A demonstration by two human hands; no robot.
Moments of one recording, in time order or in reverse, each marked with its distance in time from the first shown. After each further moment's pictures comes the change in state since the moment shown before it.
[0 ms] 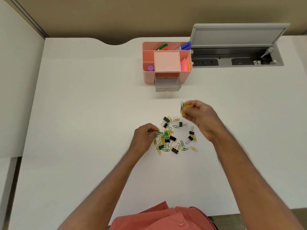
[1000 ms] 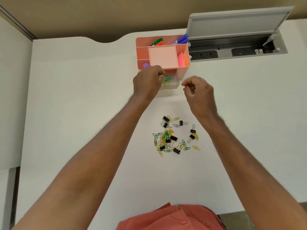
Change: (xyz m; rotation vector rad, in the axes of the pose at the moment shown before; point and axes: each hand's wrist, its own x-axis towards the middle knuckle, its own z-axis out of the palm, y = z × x) left_hand 0.121 0.141 -0.037 0.574 0.277 0.360; right_hand 0.050 -0.017 0.016 -0.853 0.363 -0.604
